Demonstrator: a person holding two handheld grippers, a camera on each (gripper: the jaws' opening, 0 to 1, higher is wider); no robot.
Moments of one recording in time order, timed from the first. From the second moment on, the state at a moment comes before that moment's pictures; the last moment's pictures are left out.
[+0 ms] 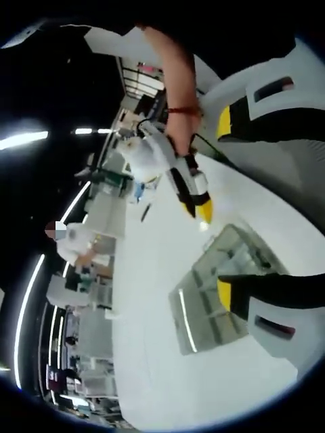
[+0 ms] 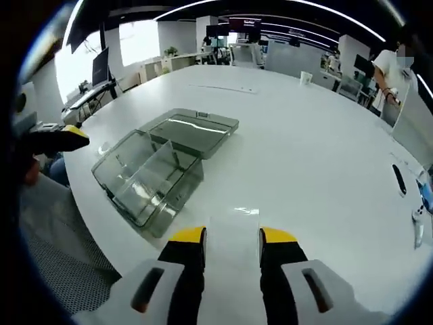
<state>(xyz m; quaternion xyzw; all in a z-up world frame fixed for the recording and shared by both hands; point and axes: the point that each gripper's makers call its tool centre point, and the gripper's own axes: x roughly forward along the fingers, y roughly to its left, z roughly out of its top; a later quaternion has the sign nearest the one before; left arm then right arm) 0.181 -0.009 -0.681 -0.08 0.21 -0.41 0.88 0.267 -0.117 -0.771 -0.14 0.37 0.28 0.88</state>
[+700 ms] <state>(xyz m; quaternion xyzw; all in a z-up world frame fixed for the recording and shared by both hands) 0.199 -0.001 -0.680 -0.14 0.21 -0.38 0.89 0.243 -0.065 -0.726 -0.12 0.30 0.35 0.88</state>
